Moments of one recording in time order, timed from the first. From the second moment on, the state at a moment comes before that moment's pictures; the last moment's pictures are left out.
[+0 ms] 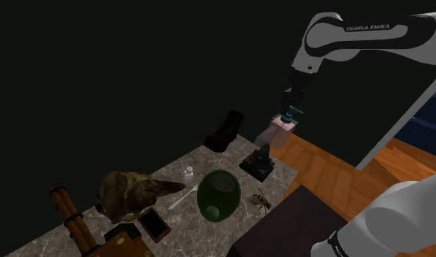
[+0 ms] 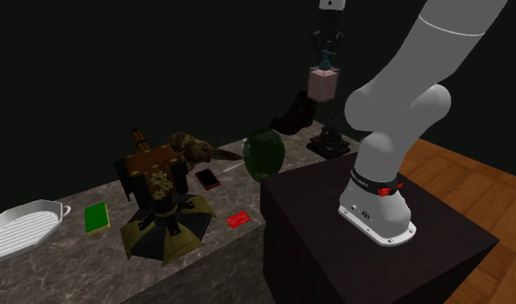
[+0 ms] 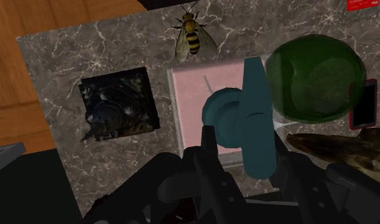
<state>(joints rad) -0.17 -0.30 -0.07 -2.15 0.03 1.75 -0.20</state>
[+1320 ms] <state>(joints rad) -0.38 0.13 -0.34 -1.68 0.04 1.69 -0.68</state>
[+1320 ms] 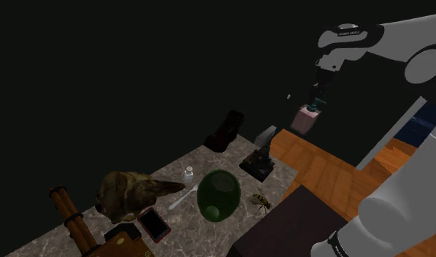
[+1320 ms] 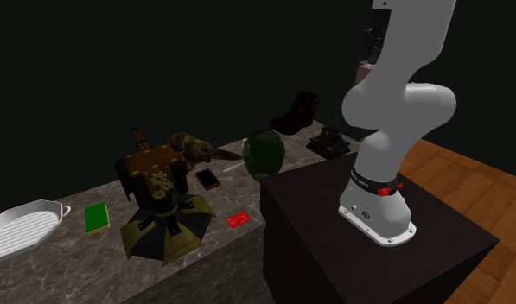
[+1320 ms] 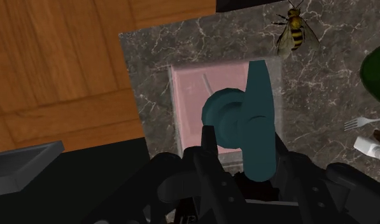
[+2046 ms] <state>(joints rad) -0.57 0.51 -0.38 -1.17 0.16 1.54 -0.87</state>
